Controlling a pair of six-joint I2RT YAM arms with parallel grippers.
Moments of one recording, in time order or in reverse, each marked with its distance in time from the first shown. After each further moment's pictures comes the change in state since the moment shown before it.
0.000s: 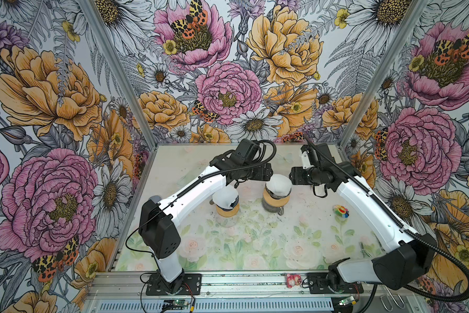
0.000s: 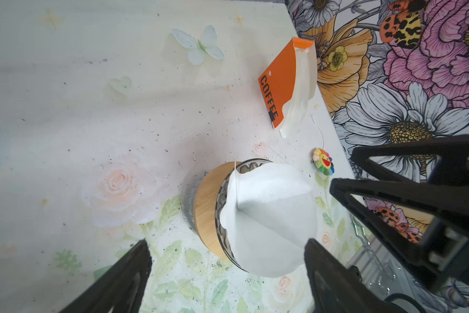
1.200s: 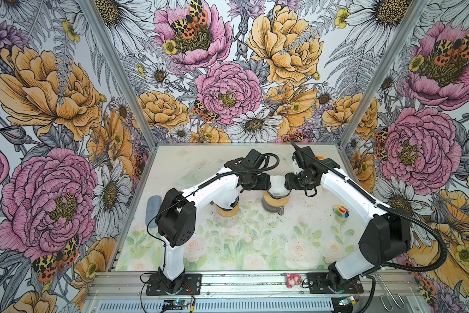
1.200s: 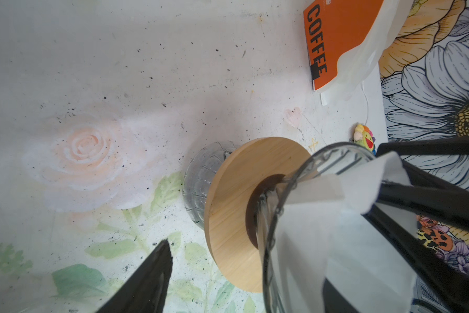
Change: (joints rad) left arm 0.001 0.201 -0.039 0.015 0.101 -0.087; right arm 0.000 0.227 0.003 -0.052 -0.040 0.024
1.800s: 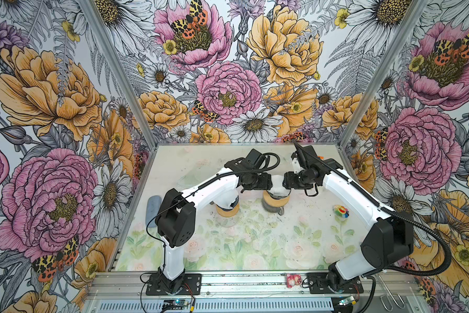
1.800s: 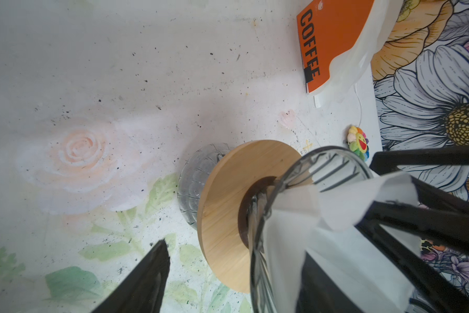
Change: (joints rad) left arm -0.006 -0.008 0.000 0.012 0.000 -0.010; right arm 0.000 -0.035 0.000 0.015 -0.063 0.000
